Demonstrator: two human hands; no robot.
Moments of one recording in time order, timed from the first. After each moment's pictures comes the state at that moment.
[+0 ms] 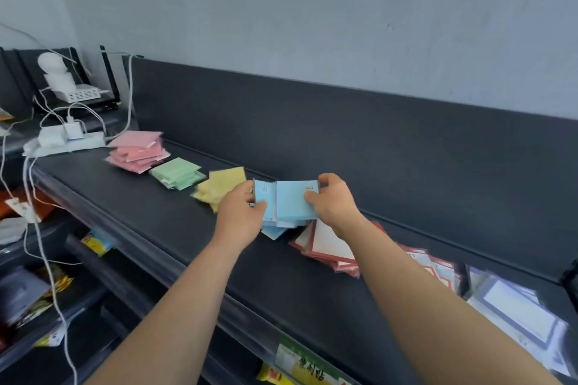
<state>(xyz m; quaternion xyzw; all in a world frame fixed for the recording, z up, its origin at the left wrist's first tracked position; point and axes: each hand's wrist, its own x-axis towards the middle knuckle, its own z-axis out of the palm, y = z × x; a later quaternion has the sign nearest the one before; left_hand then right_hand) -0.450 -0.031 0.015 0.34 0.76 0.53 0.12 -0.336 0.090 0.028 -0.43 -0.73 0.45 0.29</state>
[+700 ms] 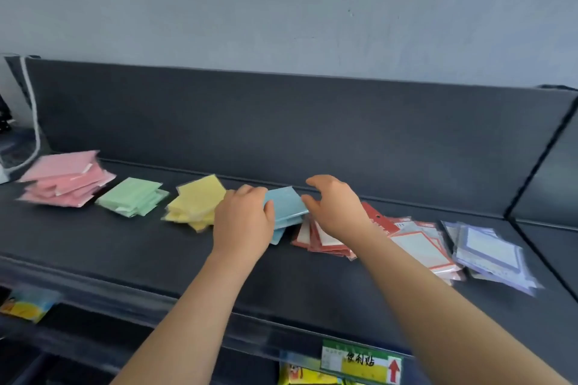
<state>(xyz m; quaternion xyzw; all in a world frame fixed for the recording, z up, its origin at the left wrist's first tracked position) -0.473 -0.021 0.013 0.58 0.75 0.30 -0.10 -0.327 0.051 0.028 -0.49 -0.82 0.15 0.25</state>
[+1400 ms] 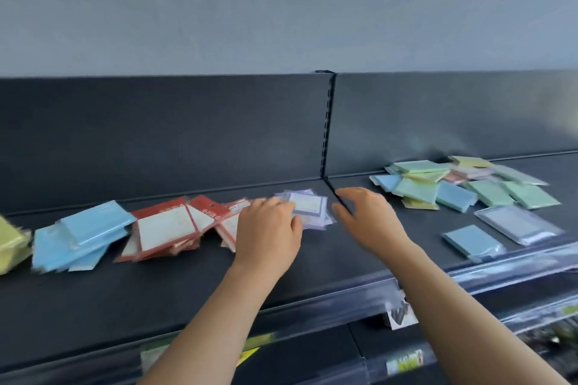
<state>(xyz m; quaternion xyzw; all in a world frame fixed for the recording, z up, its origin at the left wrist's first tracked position) -0.206 -0.020 0.007 0.78 0.55 0.29 -0.05 -0.028 -0.025 0.019 -0.69 -0.68 0.03 0.26</state>
